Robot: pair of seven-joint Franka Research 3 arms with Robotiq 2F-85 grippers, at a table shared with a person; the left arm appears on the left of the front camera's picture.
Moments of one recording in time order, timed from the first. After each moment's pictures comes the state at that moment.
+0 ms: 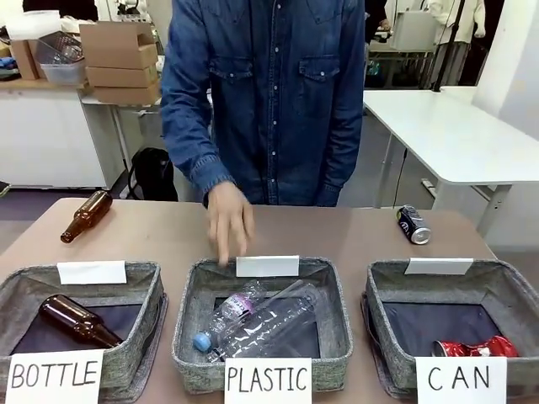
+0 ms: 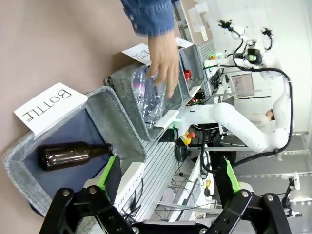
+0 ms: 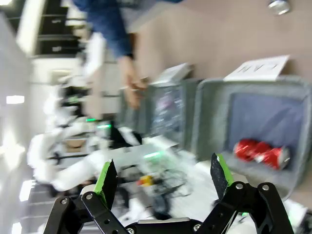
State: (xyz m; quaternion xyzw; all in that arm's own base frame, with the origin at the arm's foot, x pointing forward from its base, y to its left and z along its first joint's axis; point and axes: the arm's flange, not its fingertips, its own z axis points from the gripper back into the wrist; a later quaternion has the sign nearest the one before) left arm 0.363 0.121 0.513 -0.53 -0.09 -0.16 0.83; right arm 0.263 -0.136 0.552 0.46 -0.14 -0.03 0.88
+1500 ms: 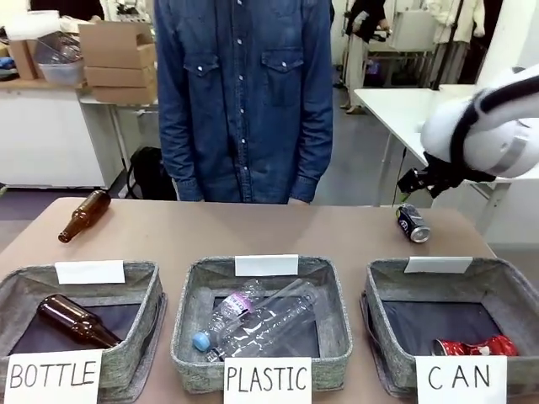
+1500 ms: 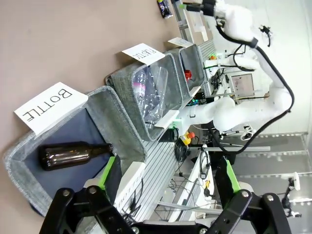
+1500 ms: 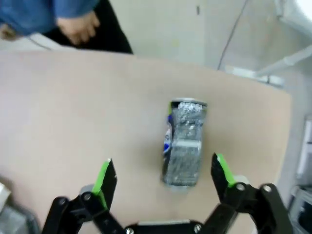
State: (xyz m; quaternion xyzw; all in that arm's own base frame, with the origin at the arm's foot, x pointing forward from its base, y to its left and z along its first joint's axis) left arm 0.363 0.122 0.512 -0.53 -0.09 -0.16 0.83; right arm 0.564 -0.007 0.383 0.04 -0.20 0.08 0.98
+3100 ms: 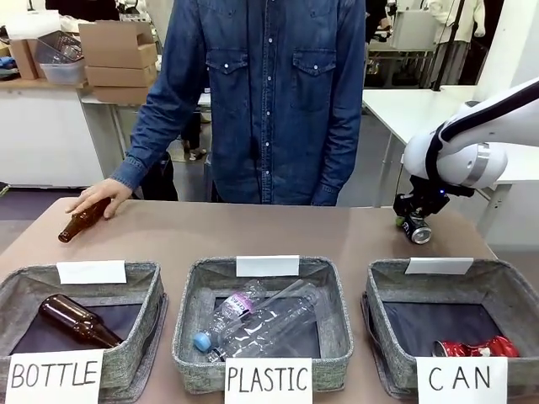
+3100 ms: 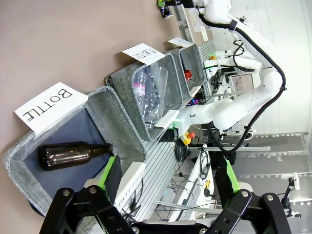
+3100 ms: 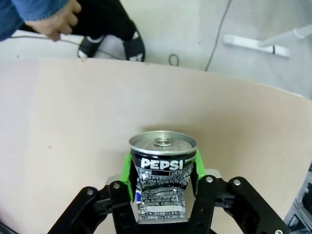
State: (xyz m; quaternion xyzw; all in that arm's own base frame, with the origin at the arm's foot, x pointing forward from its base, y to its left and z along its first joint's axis) left arm 0.363 0.122 0.512 -0.53 -0.09 -0.16 0.83; right arm 0.623 -0.021 0.304 0.04 -0.11 0.06 0.99
